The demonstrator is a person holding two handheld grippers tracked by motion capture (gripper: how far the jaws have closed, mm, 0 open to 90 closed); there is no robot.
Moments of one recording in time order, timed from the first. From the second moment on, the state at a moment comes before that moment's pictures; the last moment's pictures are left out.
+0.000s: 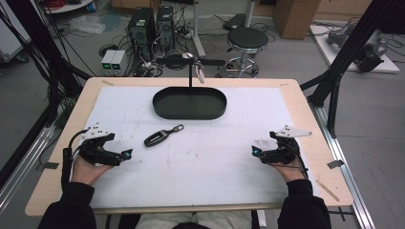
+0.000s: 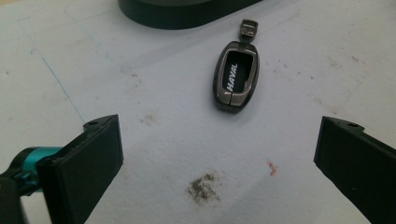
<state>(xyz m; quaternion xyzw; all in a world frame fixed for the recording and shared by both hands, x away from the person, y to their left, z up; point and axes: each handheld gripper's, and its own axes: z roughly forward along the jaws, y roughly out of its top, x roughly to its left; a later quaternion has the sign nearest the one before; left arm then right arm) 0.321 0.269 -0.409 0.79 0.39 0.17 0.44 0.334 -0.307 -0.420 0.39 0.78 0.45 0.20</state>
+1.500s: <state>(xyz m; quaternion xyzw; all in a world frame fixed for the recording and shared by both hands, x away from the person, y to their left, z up) 0.389 0.205 -0.402 0.86 0.36 0.12 0.33 0.330 -0.312 -0.427 0.39 0.78 0.45 0.19</state>
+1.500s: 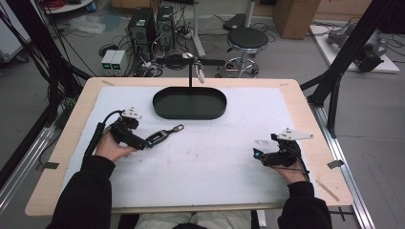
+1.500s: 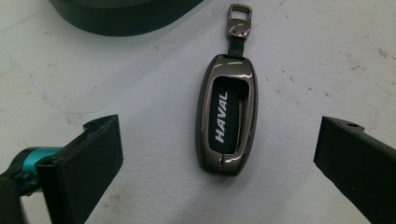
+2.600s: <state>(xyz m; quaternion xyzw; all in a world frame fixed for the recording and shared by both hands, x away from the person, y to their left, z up) 0.441 0.142 -0.405 0.91 0.31 0.08 0.28 0.323 -0.308 -0.429 0.37 0.80 0.44 0.19</state>
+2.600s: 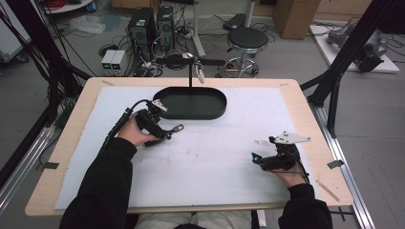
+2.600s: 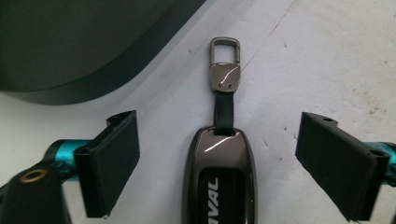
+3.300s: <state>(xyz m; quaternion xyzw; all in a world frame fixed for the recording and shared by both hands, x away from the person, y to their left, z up) 0.450 0.116 -0.418 0.92 0.30 0.08 0.22 0.318 -0.313 -0.430 0.37 0.80 0.44 0.19</state>
